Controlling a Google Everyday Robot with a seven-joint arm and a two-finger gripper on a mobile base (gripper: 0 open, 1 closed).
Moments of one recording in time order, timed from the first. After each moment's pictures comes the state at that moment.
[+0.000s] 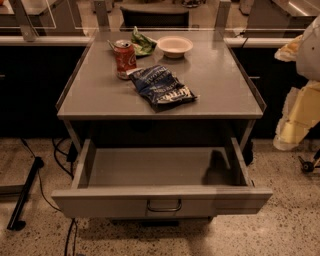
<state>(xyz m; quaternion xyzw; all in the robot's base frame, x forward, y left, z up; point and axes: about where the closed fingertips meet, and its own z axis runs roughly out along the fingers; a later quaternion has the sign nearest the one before) 0.438 -0.213 0.989 -0.60 0.78 -0.05 0.18</state>
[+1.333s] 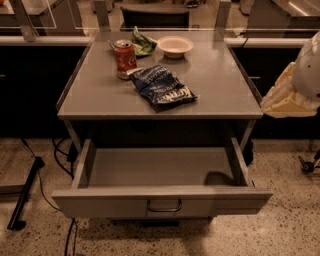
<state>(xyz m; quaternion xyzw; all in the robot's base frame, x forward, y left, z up) 0.429 -0.202 0.979 -0.58 0.78 -0.06 0.22</state>
